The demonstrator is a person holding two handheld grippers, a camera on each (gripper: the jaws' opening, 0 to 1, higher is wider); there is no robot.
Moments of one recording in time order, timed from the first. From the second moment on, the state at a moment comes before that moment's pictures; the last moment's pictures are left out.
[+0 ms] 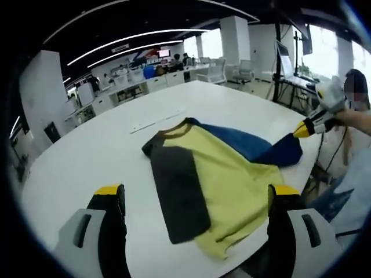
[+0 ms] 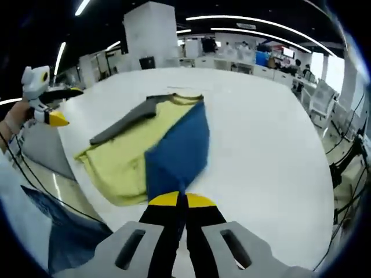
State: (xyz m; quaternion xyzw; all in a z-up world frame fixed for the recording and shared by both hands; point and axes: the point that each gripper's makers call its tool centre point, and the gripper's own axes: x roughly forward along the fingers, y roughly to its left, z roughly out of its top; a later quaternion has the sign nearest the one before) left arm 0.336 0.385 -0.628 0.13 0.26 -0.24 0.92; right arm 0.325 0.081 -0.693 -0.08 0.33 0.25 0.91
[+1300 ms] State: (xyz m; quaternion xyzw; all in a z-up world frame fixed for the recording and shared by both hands) left arm 0.373 0.374 -0.624 0.16 0.28 -0.20 0.93; right arm 0.424 -0.044 -0.706 -0.16 0.34 0.21 0.90
